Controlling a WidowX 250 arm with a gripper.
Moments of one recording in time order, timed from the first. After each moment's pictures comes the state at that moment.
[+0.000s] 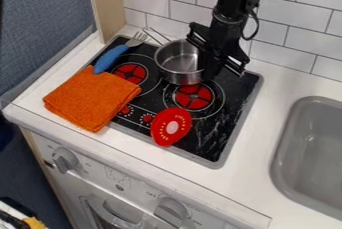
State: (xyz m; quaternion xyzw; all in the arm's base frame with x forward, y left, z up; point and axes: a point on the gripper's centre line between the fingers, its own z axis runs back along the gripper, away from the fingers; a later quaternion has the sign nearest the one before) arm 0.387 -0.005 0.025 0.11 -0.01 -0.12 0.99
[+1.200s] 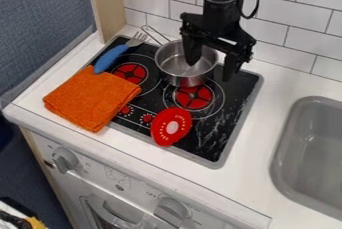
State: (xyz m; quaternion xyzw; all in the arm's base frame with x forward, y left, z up) arm 0.350 -0.024 0.070 0.02 -0.05 -0.06 1.00
